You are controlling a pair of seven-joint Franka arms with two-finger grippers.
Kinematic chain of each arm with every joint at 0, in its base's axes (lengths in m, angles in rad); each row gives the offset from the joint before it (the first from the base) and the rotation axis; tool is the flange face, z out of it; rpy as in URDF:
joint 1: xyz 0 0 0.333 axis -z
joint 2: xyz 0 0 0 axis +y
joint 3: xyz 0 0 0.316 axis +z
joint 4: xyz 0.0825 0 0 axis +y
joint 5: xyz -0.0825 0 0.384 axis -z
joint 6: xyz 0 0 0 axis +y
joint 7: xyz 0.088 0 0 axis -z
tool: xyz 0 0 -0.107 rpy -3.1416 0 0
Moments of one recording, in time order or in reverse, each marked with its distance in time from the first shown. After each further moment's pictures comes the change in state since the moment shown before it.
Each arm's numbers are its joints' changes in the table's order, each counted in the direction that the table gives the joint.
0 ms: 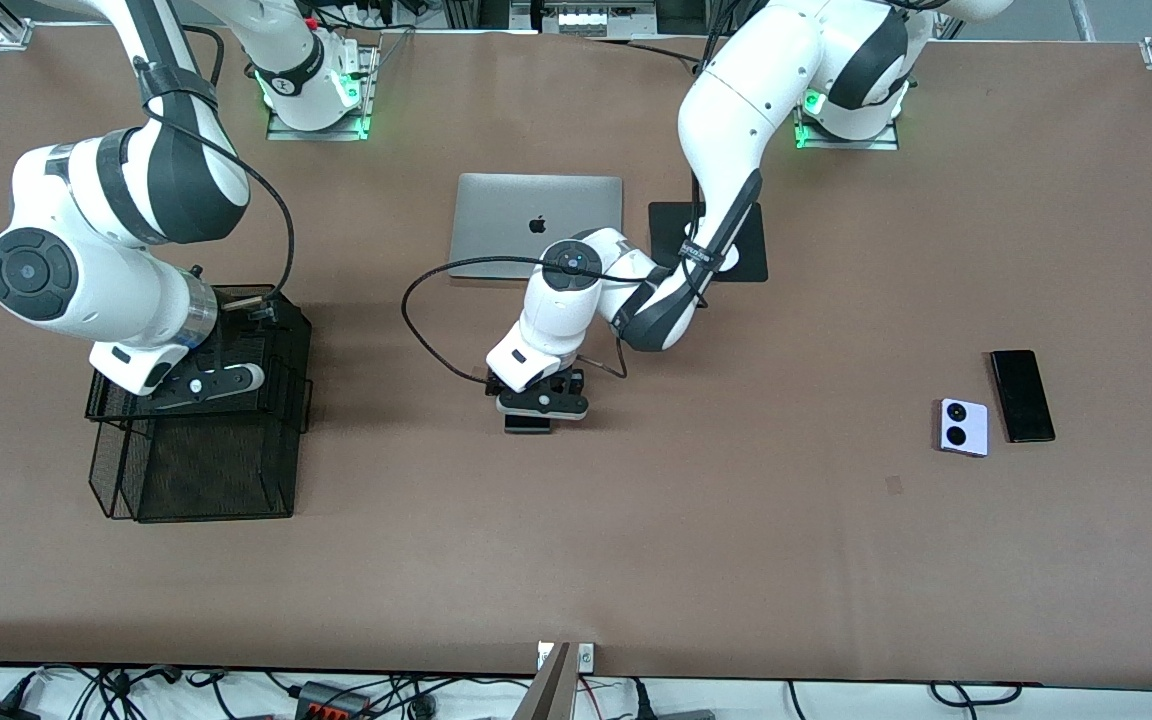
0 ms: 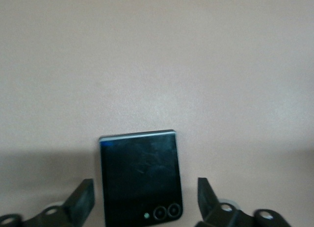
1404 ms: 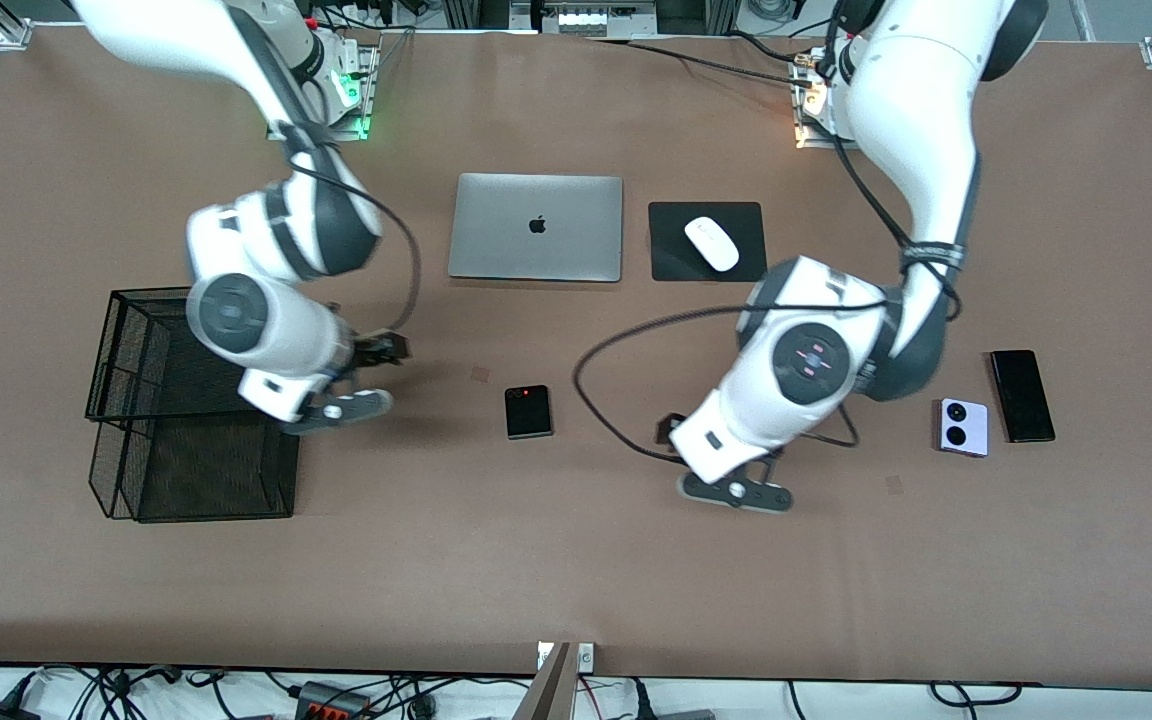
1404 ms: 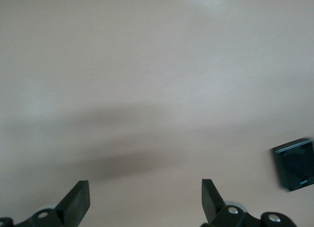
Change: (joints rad) left arm -0.398 -0.238 -0.010 -0.034 0.078 0.574 0.616; right arm -0.211 0.243 0.006 -0.108 -0.008 -0.222 0.136
